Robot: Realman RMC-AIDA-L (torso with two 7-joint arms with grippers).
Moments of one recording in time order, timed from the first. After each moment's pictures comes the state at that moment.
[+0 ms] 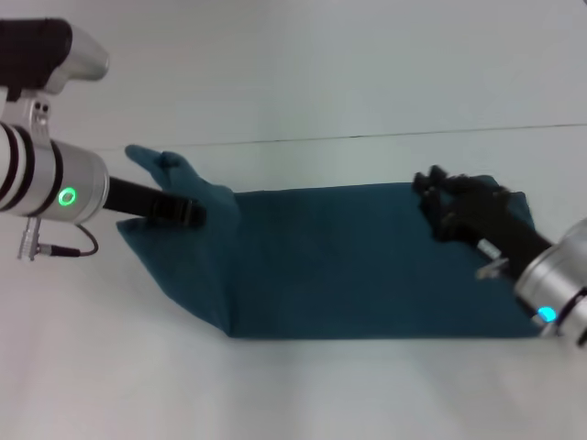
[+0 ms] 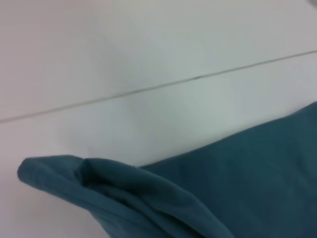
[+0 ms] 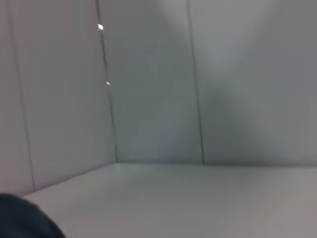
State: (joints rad) left arm -0.67 -2.17 1.13 1.29 2.57 1.32 -2.70; right arm 0.58 2.10 -0.54 -0.04 -1.28 -1.16 0.53
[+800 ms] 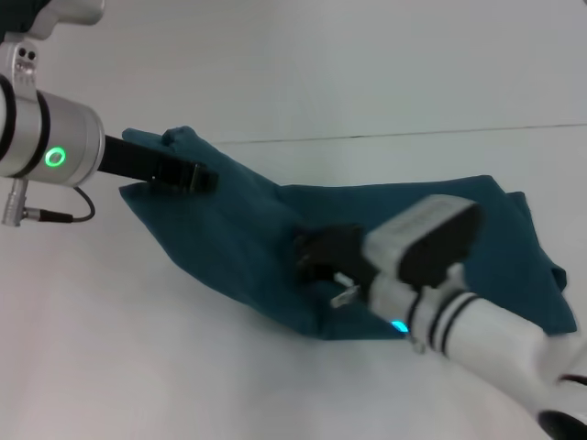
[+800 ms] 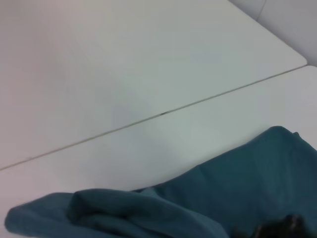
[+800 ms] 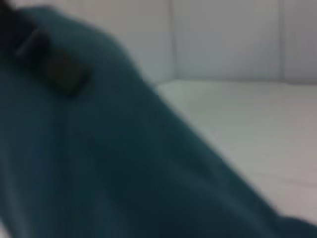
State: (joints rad) left arm -0.67 -2.17 1.13 1.49 2.54 1.44 -2.72; right arm 0.88 2.12 -0.36 0.35 -1.31 -0.82 0.23
